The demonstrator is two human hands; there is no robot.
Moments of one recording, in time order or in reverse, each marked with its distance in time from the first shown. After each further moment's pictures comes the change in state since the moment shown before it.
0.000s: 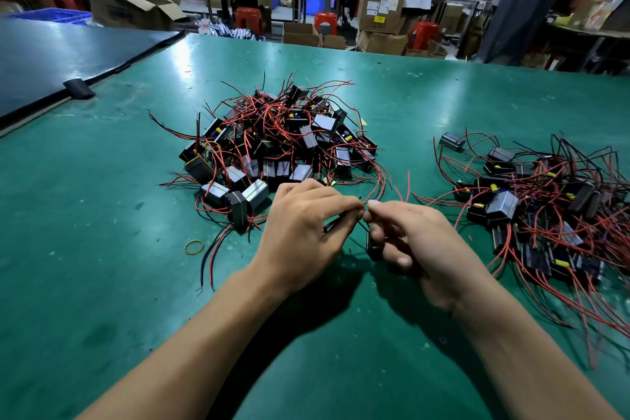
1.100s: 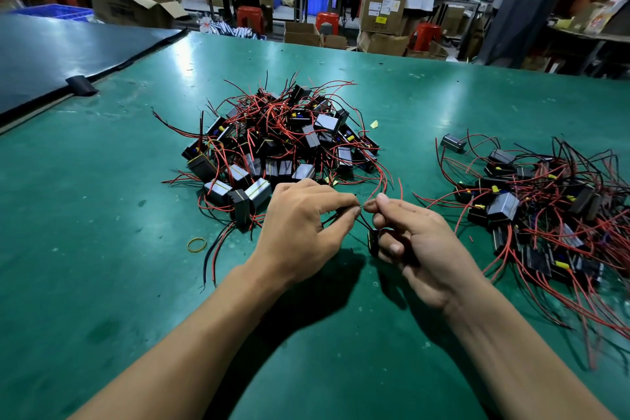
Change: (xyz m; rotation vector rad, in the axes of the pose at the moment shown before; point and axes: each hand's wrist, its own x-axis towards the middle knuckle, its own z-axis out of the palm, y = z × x) left_hand 0.001 -0.006 -0.002 -0.107 -0.039 -0.122; right_hand 0.008 0.010 0.002 0.257 0.007 -0.029
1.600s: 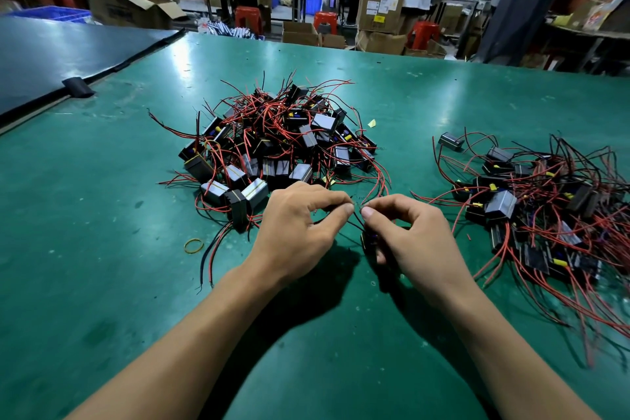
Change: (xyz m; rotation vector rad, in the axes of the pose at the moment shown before) left_hand 0.000 0.004 -0.001 -0.111 0.029 -0.101; right_hand -0.003 0.007 -0.008 -0.675 0.118 -0.370
